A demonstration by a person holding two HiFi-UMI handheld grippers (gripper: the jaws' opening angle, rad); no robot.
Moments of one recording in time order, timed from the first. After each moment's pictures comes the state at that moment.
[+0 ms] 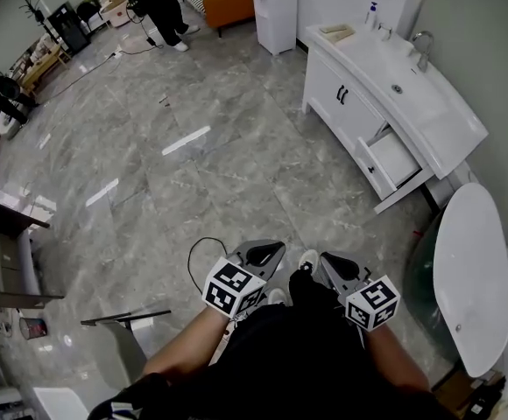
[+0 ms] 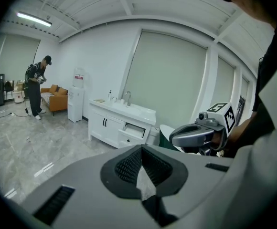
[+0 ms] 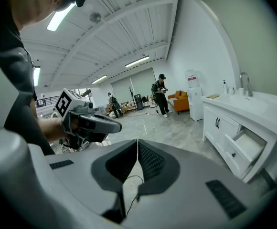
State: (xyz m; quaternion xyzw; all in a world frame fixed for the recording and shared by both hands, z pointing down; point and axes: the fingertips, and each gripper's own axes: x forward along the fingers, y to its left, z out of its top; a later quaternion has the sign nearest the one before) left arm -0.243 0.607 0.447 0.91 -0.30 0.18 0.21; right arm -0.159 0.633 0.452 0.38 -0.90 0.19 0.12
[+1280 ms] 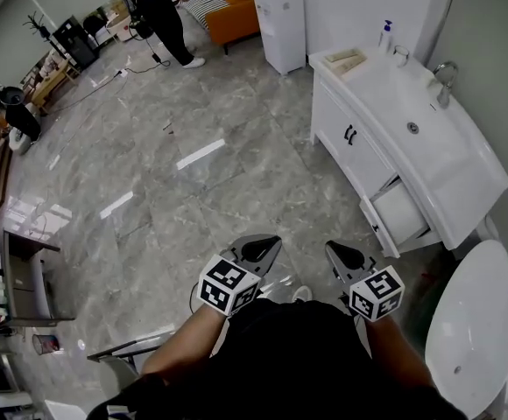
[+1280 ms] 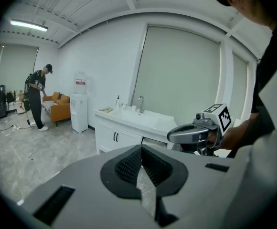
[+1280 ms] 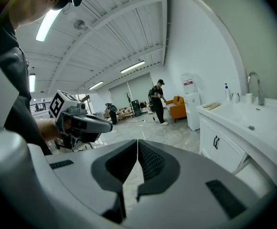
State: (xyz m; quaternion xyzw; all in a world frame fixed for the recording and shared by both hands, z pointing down) left arm -0.179 0.338 0.434 0.90 -0.33 0.20 0.18; right arm -0.075 0.347 0.451 0.38 -0.90 0.18 0.09
